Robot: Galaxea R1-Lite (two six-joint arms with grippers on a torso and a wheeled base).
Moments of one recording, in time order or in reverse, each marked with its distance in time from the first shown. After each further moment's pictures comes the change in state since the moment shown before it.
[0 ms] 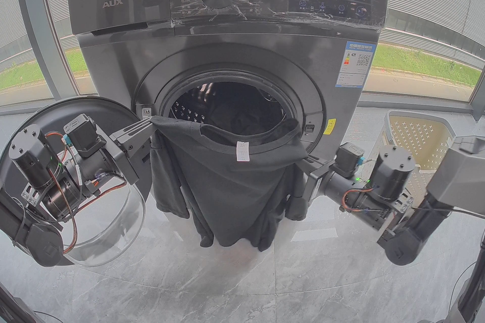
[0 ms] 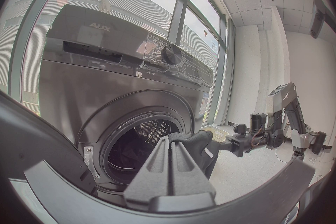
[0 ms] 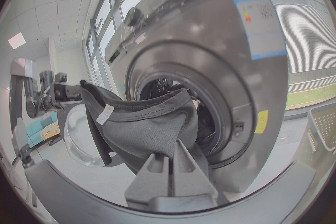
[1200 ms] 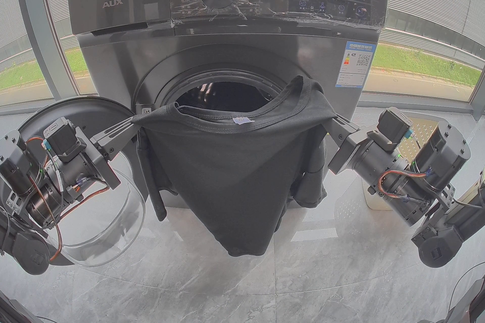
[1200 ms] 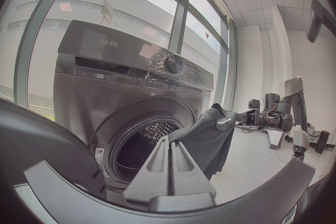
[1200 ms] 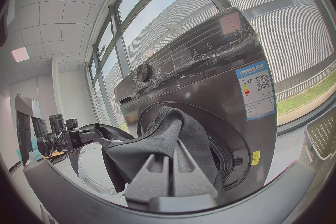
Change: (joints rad) left arm 0.040 -0.098 0.076 0.002 0.000 -0.001; right arm 0.074 -0.281 0.062 -0.009 -0.104 0.056
